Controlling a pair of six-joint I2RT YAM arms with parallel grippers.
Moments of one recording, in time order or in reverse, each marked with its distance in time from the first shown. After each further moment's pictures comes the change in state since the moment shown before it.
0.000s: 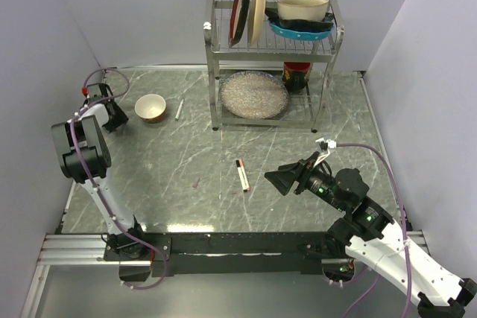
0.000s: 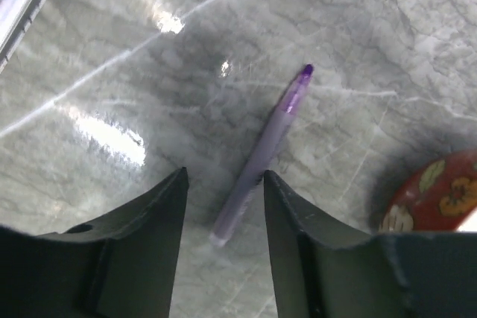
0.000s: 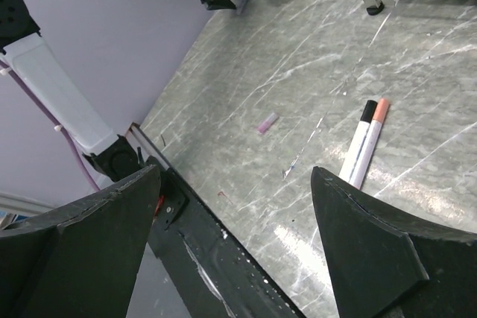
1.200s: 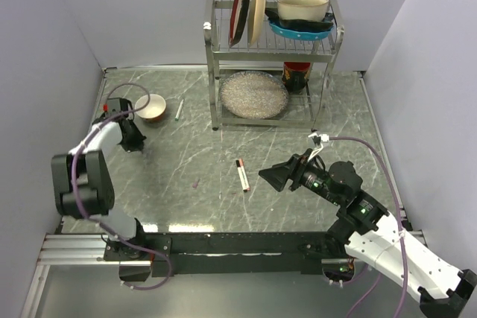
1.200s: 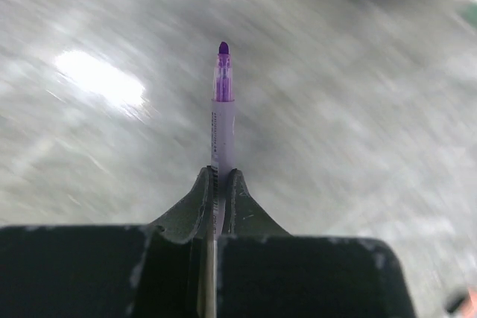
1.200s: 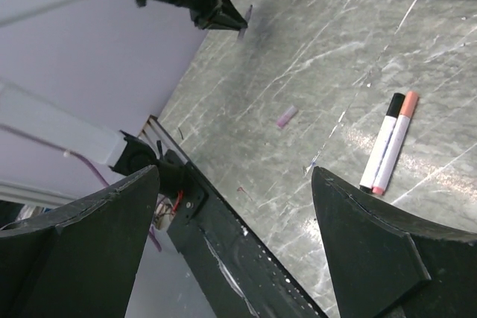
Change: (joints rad) left arm -0.163 -0.403 -0.339 -0.235 0.023 -0.091; right arm 0.000 0.114 0.037 0.048 -0.051 0.057
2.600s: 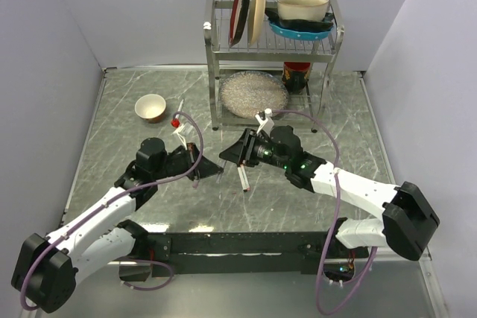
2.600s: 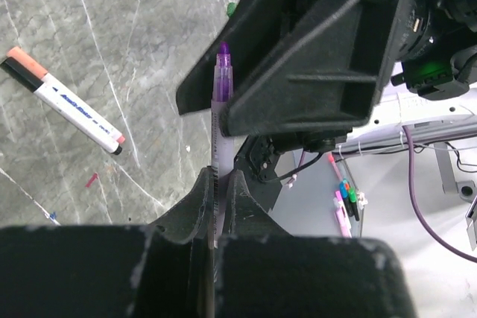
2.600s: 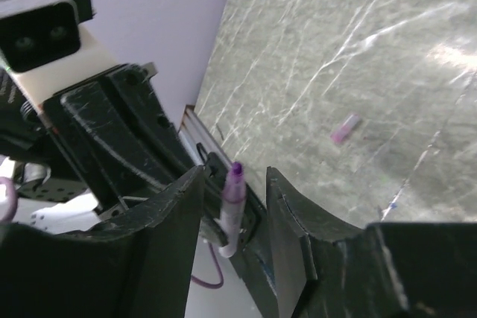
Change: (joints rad) left arm -0.665 -0.709 -0.545 0.704 0.718 -0.301; right arm 0.061 0.757 0.238 0.389 -0.118 0.237
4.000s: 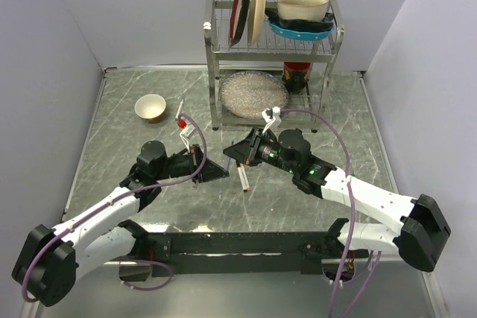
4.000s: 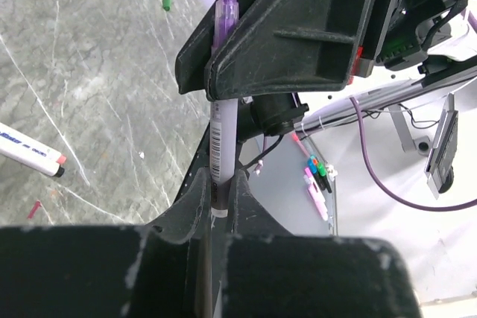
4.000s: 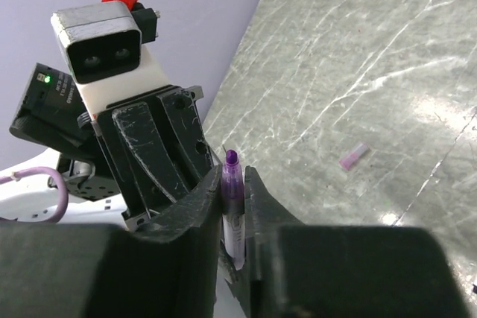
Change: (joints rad) left arm -0.038 0.047 -0.048 0.252 0.123 -0.080; right arm 0.041 -0.122 -0.001 -0.012 0.100 -0.072
